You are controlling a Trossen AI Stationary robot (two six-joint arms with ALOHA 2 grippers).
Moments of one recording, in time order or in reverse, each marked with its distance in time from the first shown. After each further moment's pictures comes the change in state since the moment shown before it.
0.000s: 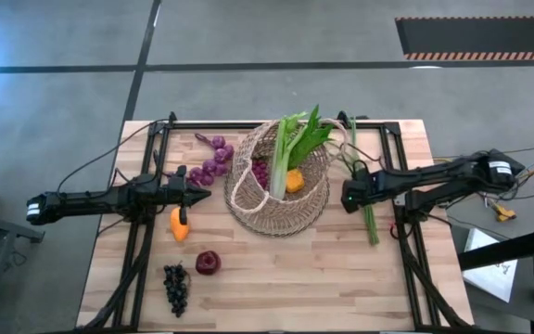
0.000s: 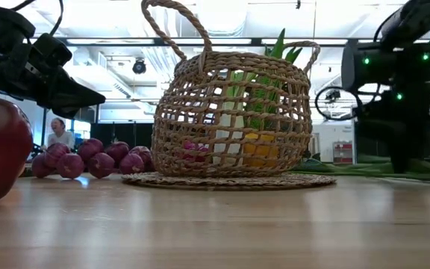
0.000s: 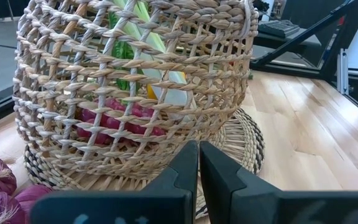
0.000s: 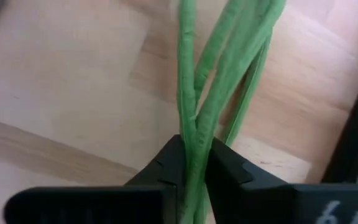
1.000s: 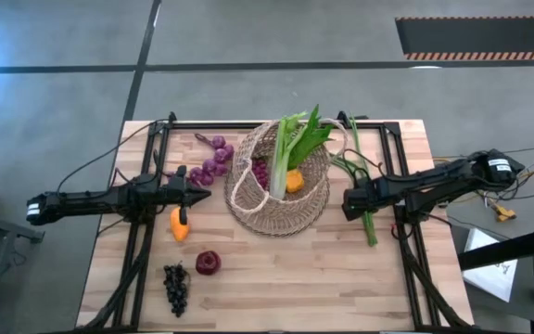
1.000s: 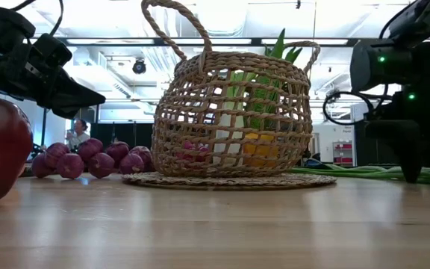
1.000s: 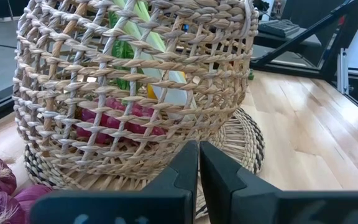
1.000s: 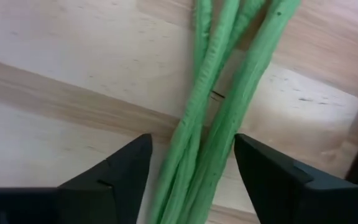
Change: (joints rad) left arm 0.000 0.000 0.000 0.000 0.000 0.000; right arm 0.106 0.063 -0.032 0.014 -0.139 0.200
